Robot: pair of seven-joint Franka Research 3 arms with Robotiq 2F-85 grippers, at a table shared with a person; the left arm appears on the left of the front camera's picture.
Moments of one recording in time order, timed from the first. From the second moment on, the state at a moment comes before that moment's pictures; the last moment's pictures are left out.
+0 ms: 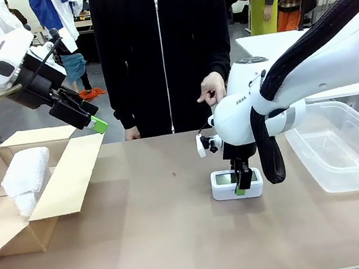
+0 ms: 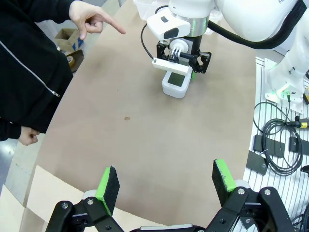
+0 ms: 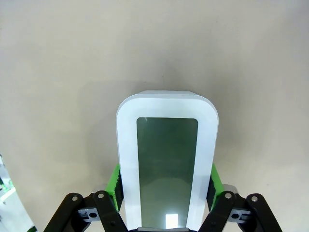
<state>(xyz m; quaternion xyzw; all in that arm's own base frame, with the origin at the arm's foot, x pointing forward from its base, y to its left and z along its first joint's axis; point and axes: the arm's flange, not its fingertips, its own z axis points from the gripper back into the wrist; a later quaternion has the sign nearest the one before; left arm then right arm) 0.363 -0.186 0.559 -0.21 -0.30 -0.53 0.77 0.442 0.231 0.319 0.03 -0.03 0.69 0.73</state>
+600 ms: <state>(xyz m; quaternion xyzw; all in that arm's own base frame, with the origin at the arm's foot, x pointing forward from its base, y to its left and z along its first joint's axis) 0.363 -0.186 0.558 -0.21 -0.30 -0.53 0.77 0.437 0.232 0.342 0.03 -0.05 0.68 0.73</state>
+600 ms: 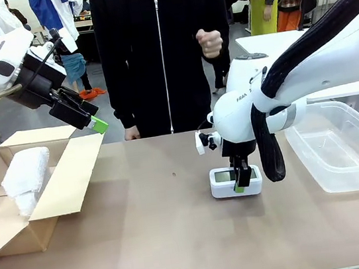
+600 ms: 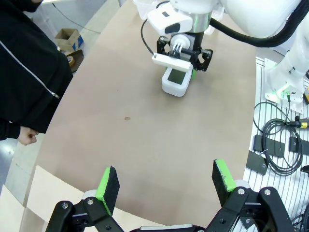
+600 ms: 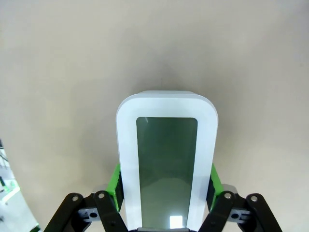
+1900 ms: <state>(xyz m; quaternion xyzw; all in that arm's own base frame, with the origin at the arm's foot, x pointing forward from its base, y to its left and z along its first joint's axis) 0.363 -0.186 0.559 -0.21 -0.30 -0.53 0.77 0.339 0.215 0.538 -0.01 -0.16 0.66 0.74</state>
